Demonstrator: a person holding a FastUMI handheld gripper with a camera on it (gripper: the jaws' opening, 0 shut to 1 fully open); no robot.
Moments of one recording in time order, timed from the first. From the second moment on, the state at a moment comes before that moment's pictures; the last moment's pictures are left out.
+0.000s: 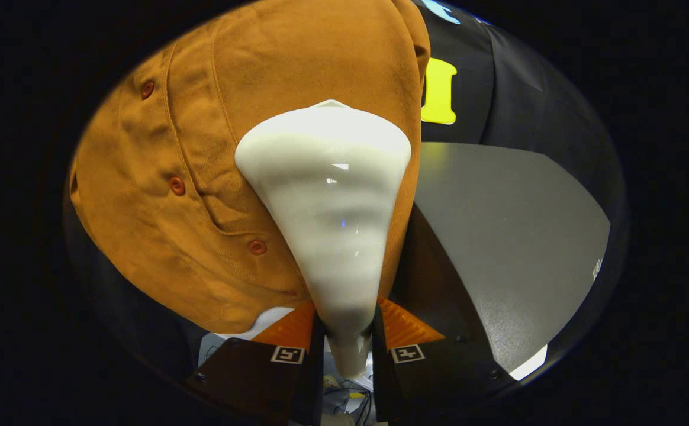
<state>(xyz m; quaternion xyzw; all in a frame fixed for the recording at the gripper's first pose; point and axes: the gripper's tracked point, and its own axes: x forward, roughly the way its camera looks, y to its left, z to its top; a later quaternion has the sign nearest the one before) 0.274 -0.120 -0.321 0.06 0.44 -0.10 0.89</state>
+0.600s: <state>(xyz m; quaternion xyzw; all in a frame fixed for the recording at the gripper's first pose) 0.268 -0.117 -0.259 0.07 0.37 -0.08 0.92</state>
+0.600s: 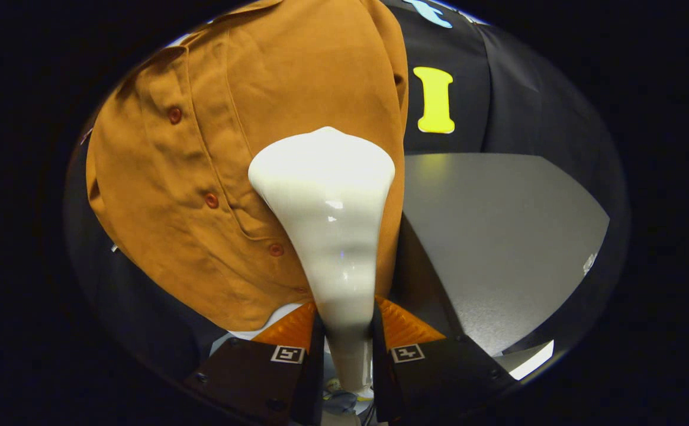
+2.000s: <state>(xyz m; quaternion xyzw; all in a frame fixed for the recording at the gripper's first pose) 0.314 0.053 -0.119 0.00 0.22 0.05 0.97</state>
